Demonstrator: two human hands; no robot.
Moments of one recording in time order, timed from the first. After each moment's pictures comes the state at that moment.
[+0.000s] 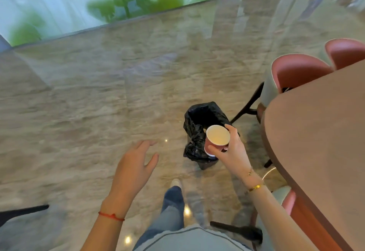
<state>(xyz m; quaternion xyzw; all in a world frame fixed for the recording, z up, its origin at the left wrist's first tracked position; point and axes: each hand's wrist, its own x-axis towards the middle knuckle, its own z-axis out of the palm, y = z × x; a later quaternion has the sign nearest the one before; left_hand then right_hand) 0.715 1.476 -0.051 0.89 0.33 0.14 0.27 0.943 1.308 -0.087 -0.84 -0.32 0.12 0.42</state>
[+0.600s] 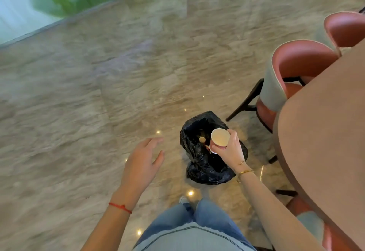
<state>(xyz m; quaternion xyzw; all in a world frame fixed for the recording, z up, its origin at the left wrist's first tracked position) 0.916 1.674 -0.082 0.92 0.25 0.06 0.29 1.116 1.473 -0.177 -0.90 -0.13 0.17 0.38</state>
